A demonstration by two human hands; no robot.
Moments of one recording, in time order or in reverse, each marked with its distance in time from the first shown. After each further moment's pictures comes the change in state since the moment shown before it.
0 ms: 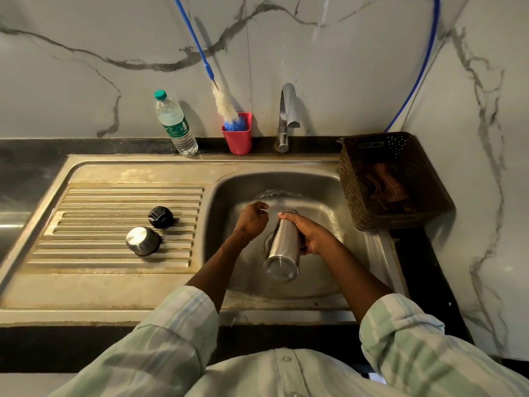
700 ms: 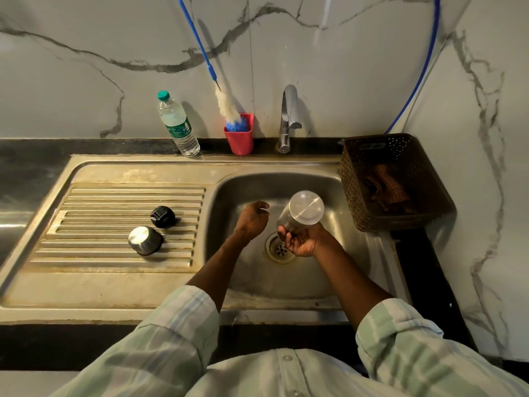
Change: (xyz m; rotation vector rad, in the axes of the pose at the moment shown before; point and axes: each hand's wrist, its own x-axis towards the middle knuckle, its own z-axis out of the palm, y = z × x) left_hand -0.005 0.004 -0.004 0.042 0.018 0.029; right_hand 0.016 0.011 -0.002 0.753 -0.332 0.167
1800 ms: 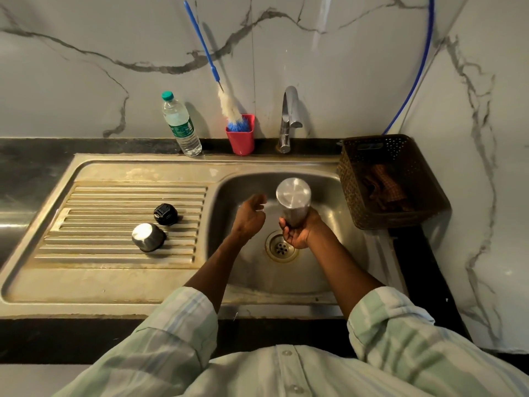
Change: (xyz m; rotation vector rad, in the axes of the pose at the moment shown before) left_hand -0.028 0.010 -0.014 -0.068 0.066 0.148; right_hand -0.018 0.003 0.028 -0.032 0.172 -0.100
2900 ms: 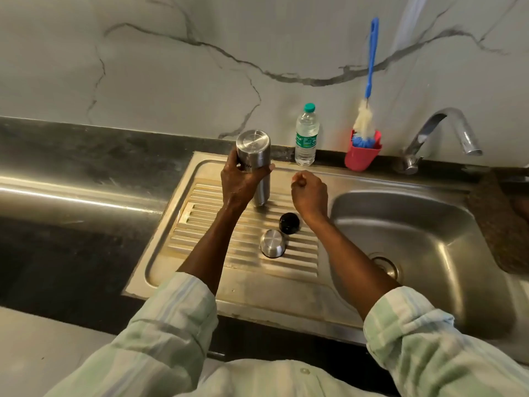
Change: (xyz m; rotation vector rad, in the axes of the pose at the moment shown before) left_hand 0.014 -0.051 -0.318 -0.137 0.579 0.277; right_hand 0.023 0.129 0.290 -1.126 0.257 -1.174
